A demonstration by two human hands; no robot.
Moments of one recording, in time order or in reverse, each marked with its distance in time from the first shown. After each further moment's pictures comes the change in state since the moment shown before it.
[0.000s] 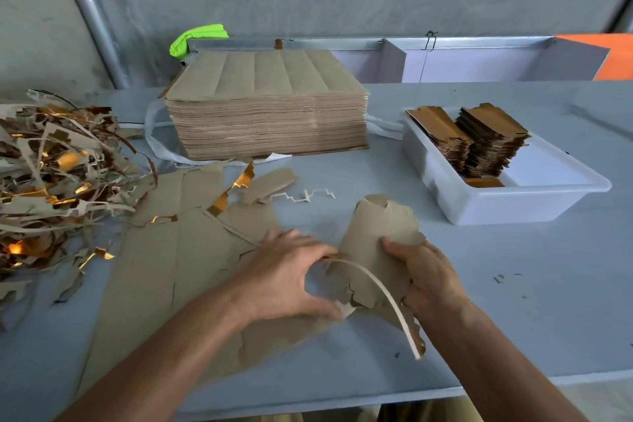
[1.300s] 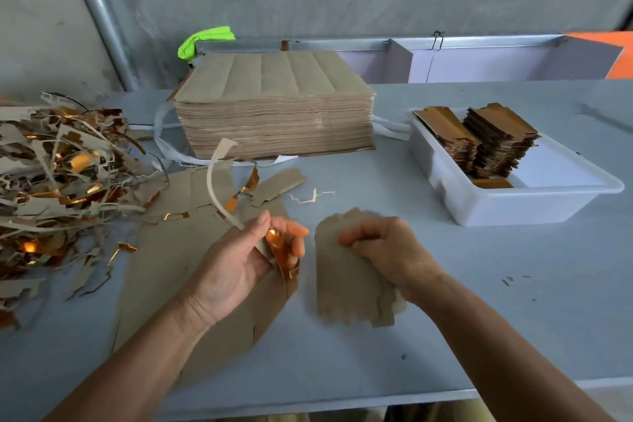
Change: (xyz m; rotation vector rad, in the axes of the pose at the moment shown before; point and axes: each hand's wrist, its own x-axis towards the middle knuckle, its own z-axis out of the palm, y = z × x) left_hand -0.028 -0.015 -0.017 -1.511 0.278 -0.163; right_hand -0.009 -0.012 0.038 -0.887 -0.255 -0.358
